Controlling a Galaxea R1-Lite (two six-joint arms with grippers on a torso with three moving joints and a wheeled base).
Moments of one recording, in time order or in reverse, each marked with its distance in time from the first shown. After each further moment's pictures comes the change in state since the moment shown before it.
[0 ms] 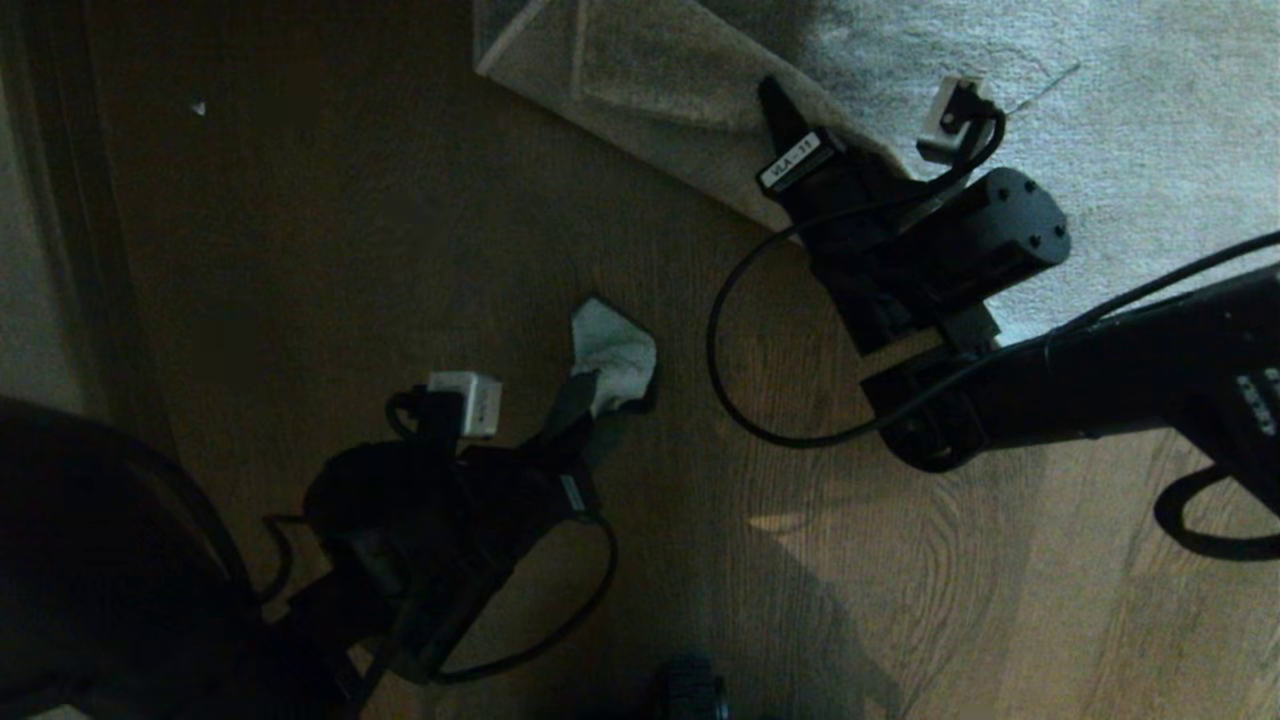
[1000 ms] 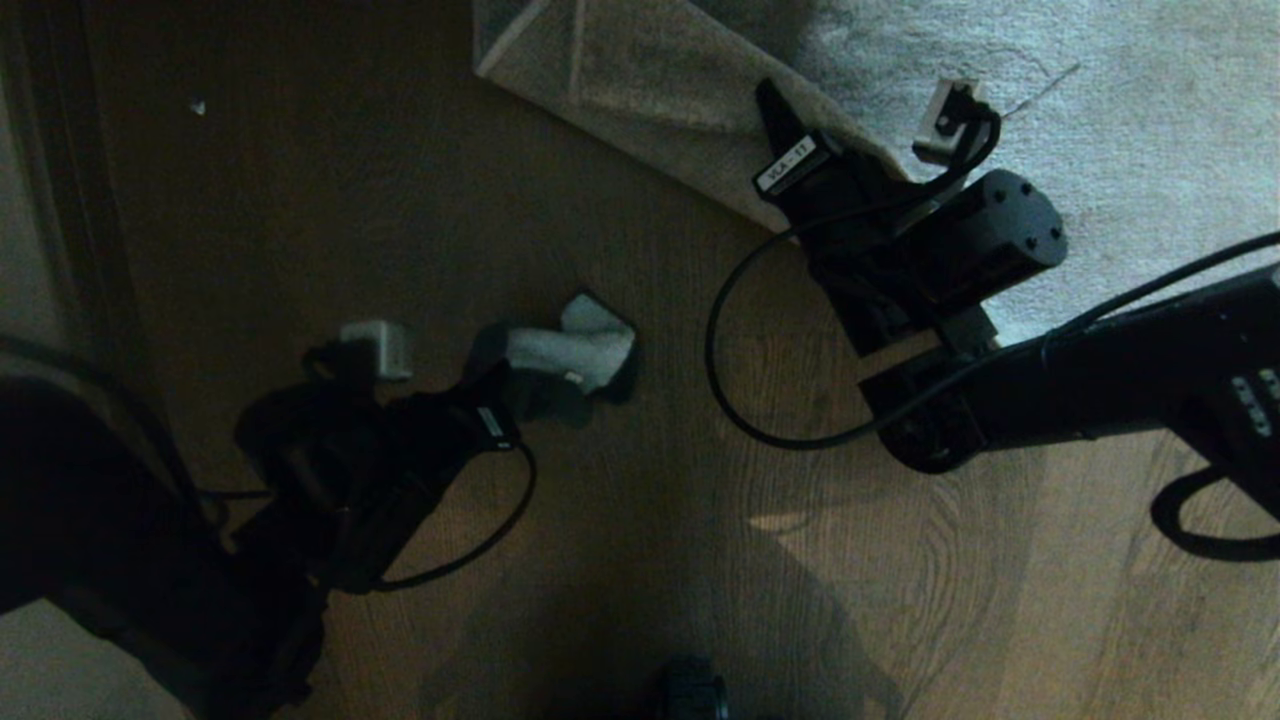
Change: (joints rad) left arm 0.267 0.003 -0.060 0.000 -0.105 0.000; right arm 0.004 0.004 0.000 -0.001 0.001 -0.011
